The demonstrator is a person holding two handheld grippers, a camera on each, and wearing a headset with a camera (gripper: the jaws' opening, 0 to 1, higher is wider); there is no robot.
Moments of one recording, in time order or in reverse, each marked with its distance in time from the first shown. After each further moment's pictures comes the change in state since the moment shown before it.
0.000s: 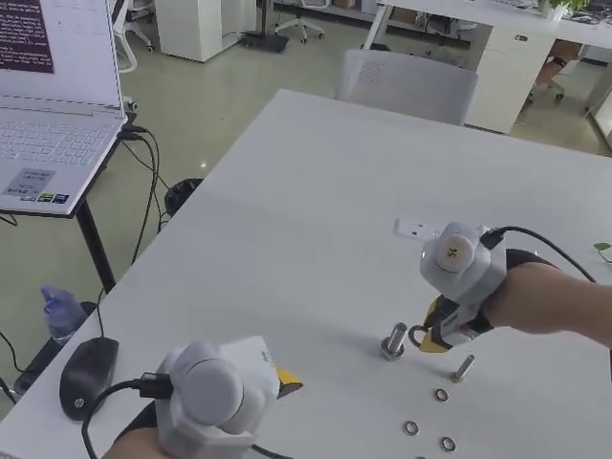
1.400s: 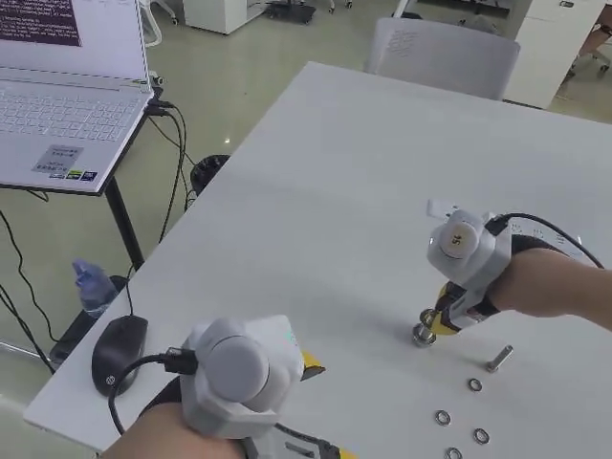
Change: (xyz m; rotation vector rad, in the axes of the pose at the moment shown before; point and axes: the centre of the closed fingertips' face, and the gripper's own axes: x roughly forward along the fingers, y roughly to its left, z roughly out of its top) left arm -0.002 0.011 -0.007 -0.028 0.012 -0.008; right arm 0.042 -0.012 0.009 -0.015 0.025 0.021
